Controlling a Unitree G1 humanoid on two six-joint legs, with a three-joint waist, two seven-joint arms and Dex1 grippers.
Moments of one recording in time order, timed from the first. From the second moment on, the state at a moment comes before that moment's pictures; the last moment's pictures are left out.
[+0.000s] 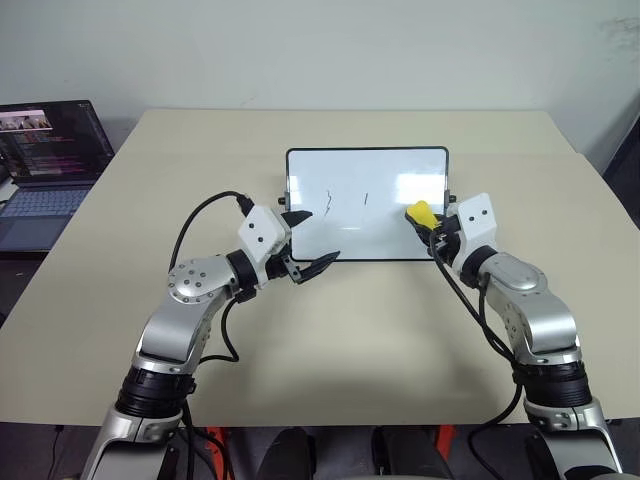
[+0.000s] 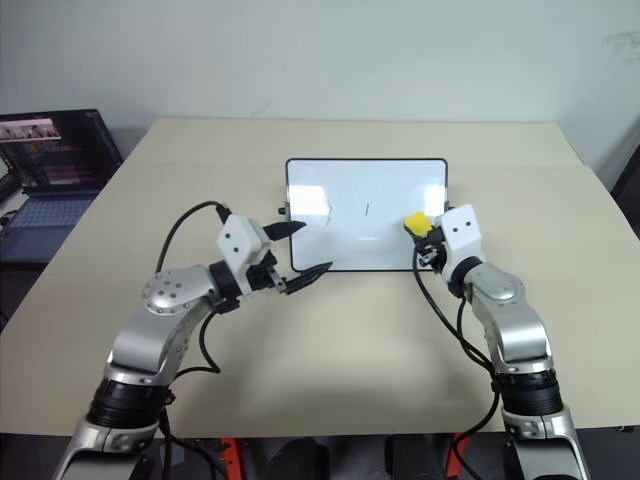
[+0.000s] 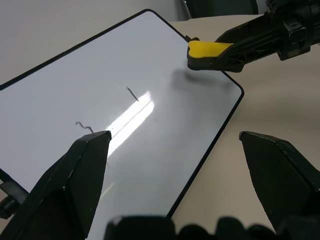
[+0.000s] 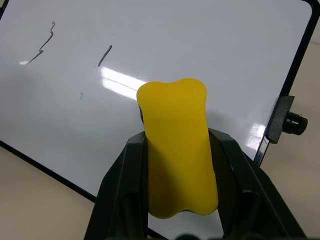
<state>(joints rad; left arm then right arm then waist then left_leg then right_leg) -0.36 0.51 -0.07 -0.20 -0.24 0.28 -0.74 -0.42 -0.35 0.00 -0.18 0.14 0.62 0.37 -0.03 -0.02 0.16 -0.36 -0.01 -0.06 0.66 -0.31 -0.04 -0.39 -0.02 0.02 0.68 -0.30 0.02</state>
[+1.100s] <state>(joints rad) -0.28 0.51 -0.04 -0.20 -0.19 0.25 -0.65 -0.78 -0.26 0.09 0.38 -0.02 0.10 0.34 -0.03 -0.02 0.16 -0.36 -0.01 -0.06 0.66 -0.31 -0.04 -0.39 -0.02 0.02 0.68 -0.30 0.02</state>
